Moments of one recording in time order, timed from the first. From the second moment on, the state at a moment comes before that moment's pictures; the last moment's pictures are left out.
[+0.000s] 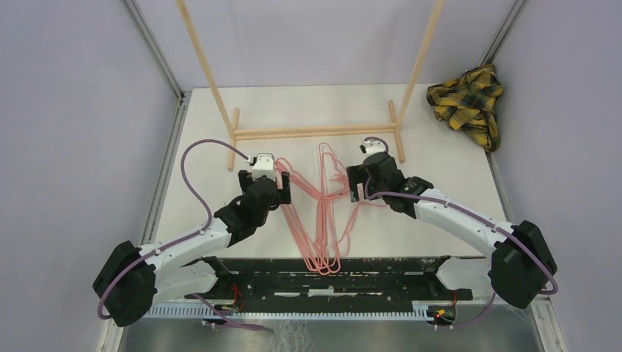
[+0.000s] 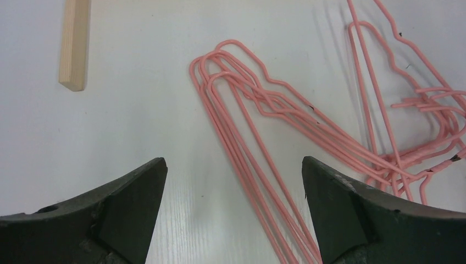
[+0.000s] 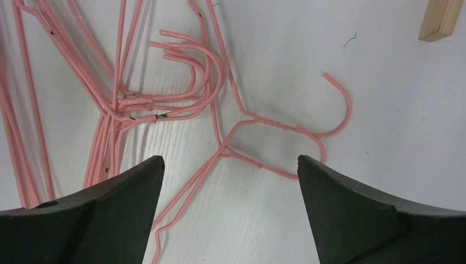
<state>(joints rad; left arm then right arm) -0.76 1.05 0.49 0.05 -0.62 -0.37 0.69 1.26 0.81 -0.34 0.27 0.34</state>
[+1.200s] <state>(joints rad) -0.76 1.15 0.49 0.03 -0.62 -0.37 0.87 1.56 0.76 -0.07 -0.08 0.42</state>
